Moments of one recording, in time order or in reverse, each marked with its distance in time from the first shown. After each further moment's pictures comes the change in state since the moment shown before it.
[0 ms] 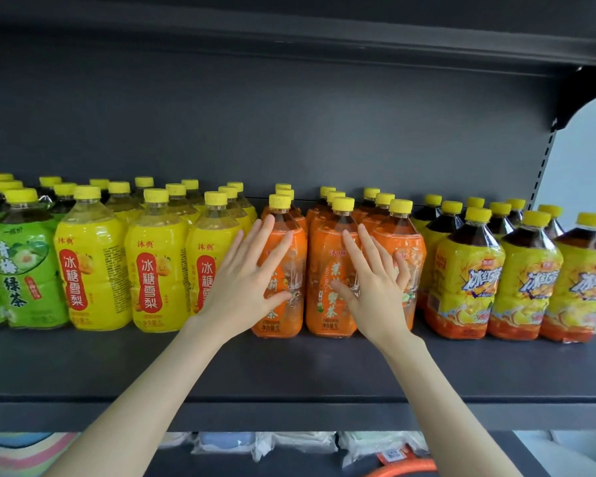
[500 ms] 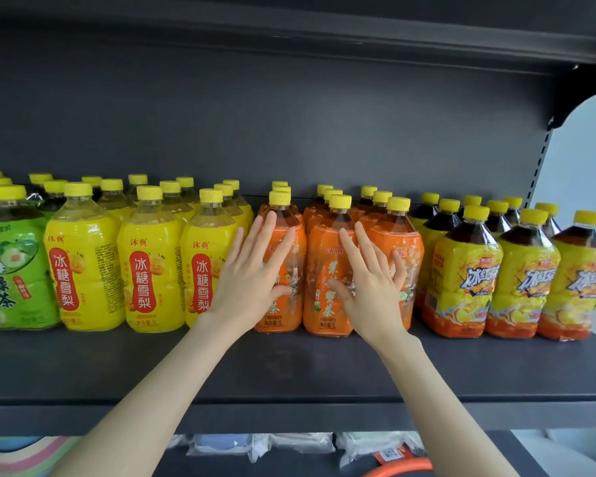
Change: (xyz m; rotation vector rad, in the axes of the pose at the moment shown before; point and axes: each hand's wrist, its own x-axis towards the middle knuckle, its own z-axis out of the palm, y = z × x) left_hand 0.010 0.009 0.010 0.097 0.067 0.010; right_hand 0.002 -0.003 0.004 -0.021 0.043 0.004
